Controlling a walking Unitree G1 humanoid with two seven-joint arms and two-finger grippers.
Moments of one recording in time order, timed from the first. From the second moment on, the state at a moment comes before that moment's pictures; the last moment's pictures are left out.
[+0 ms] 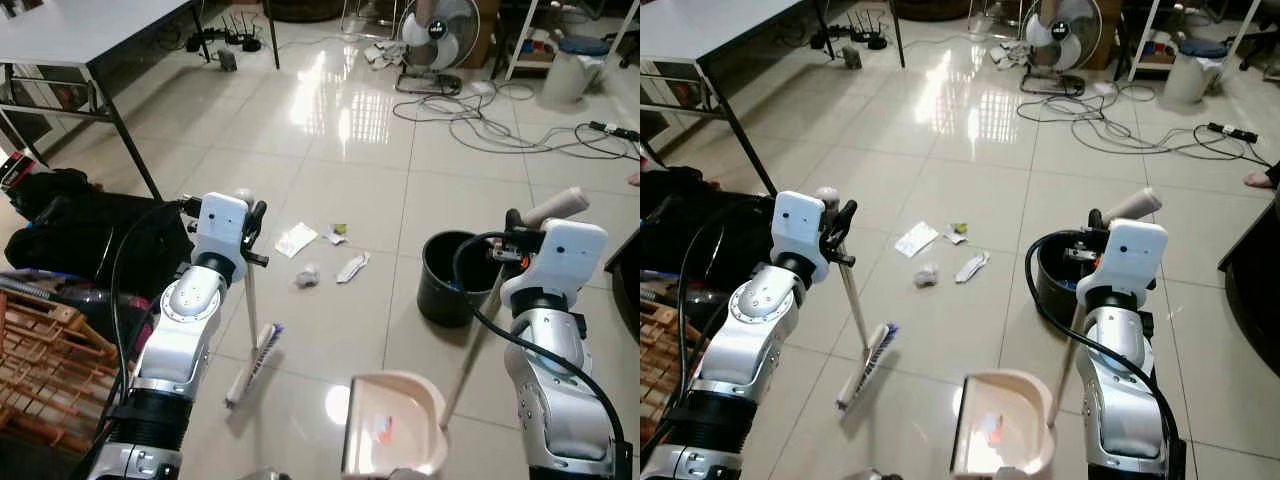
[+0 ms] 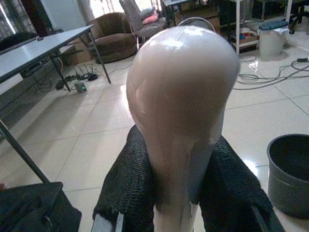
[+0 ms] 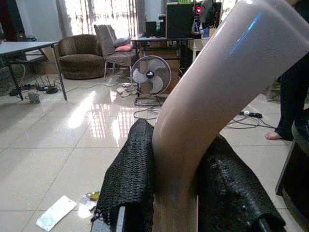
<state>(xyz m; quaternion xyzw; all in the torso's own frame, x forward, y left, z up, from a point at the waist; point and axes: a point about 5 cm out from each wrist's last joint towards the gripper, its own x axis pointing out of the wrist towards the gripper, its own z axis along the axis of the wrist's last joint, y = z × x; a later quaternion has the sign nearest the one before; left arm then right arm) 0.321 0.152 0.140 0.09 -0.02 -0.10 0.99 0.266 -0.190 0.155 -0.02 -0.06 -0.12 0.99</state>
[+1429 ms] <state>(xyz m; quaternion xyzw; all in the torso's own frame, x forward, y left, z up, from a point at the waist) 0.321 0.144 0.137 0.09 -0.02 -0.11 0.99 0.270 -0.184 0.161 0.00 -0.07 -0.09 0.99</state>
